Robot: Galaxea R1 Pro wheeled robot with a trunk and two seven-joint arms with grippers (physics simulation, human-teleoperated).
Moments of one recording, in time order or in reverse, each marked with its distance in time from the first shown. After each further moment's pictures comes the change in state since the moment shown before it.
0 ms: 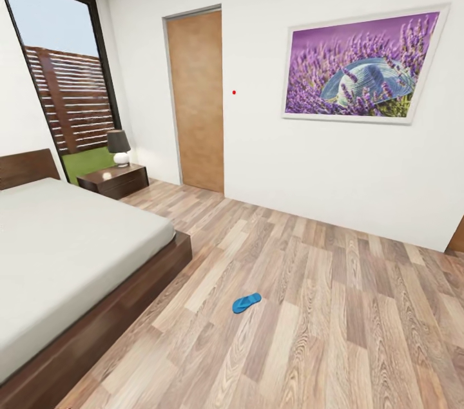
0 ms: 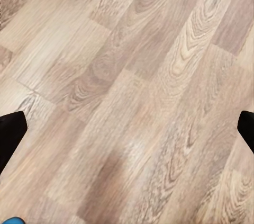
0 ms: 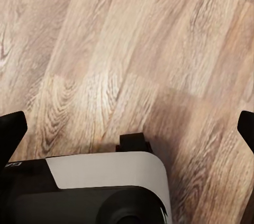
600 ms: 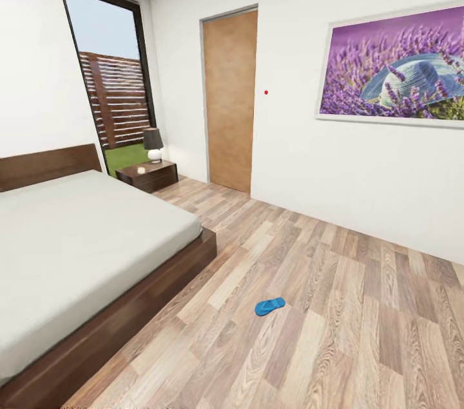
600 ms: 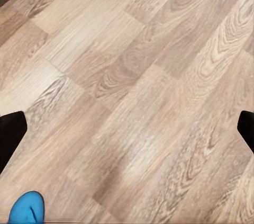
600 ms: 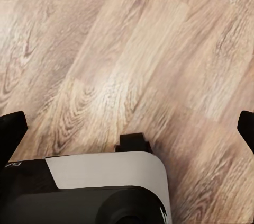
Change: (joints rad) left arm 0.000 0.000 -0.001 0.000 0.000 0.000 0.000; right arm 0.000 -0.001 0.000 0.000 0.000 0.000 0.000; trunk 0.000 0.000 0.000
